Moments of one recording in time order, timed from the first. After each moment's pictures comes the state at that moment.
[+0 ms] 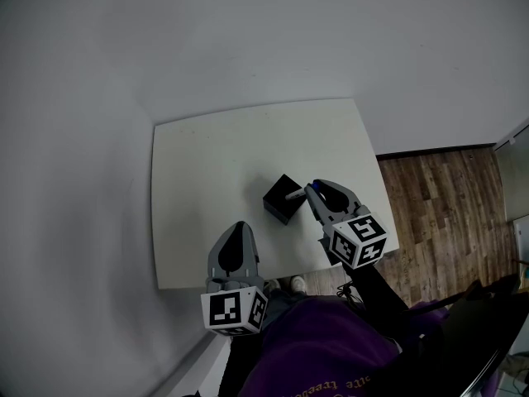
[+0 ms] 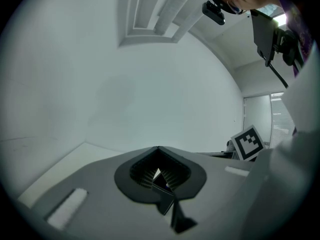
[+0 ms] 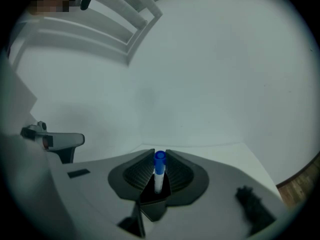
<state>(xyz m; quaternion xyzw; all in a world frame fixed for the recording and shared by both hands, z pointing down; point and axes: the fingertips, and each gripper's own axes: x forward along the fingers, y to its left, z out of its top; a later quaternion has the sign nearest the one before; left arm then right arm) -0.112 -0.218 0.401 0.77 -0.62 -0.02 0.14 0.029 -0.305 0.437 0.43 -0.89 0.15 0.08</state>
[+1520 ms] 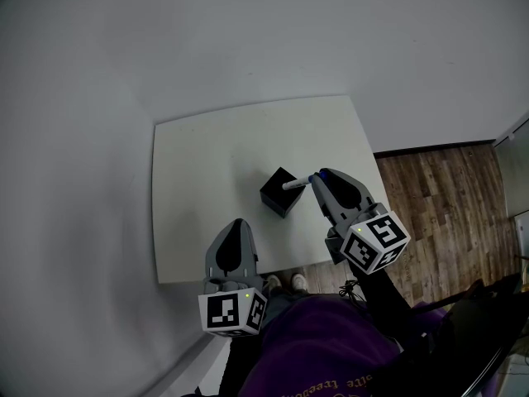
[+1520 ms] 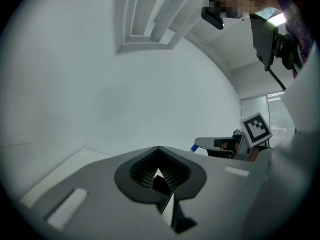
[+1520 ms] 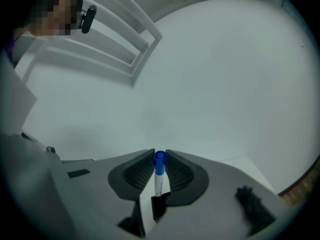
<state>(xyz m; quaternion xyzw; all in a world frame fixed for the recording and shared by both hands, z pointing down) -0.108 -0.197 0.378 0.77 -0.62 -0.04 0.12 0.042 -0.277 0.361 0.42 -0.90 0.12 -0.01</state>
